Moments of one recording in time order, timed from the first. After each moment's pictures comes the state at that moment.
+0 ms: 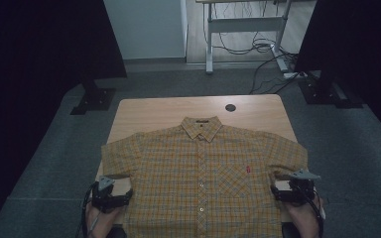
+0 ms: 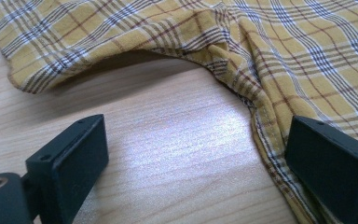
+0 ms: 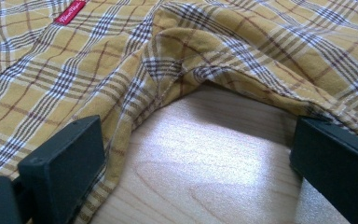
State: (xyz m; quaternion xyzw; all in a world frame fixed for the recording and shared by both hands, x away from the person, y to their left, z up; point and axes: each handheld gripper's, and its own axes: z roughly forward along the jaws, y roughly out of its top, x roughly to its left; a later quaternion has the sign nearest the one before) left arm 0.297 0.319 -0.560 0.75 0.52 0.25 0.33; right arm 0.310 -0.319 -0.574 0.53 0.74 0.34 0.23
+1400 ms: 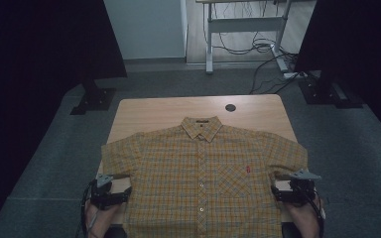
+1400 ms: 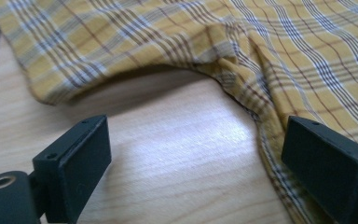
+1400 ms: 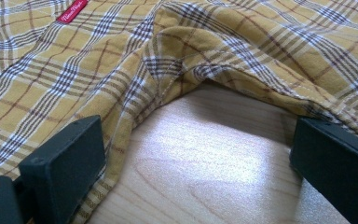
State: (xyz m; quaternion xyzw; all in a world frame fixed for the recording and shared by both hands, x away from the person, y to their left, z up) left arm 0.303 0.323 -0.552 0.74 0.53 0.25 0.33; right arm 0.309 -0.321 -0.574 0.53 0.74 0.34 0.23
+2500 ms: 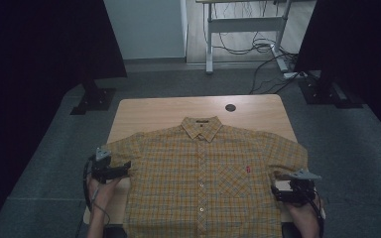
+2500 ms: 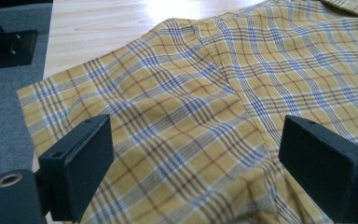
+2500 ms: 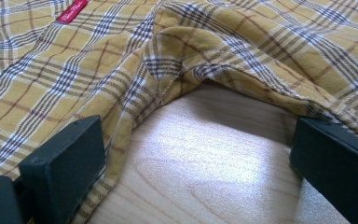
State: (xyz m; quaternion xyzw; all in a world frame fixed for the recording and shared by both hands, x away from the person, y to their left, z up) left arm 0.375 0.324 -0.515 0.72 0.53 0.27 0.36; right arm 0.309 -0.321 -0.574 0.53 0.74 0.34 0.23
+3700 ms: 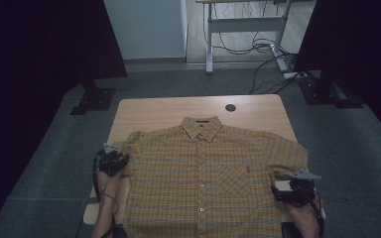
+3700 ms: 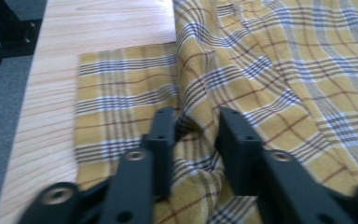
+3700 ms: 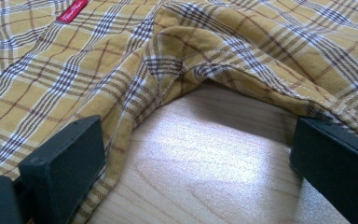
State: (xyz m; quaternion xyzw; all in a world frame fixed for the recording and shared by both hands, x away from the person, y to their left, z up) left arm 0.417 0.323 -0.551 0.71 0.56 0.28 0.34; right arm 0.309 -0.321 -0.574 0.53 0.74 0.34 0.23
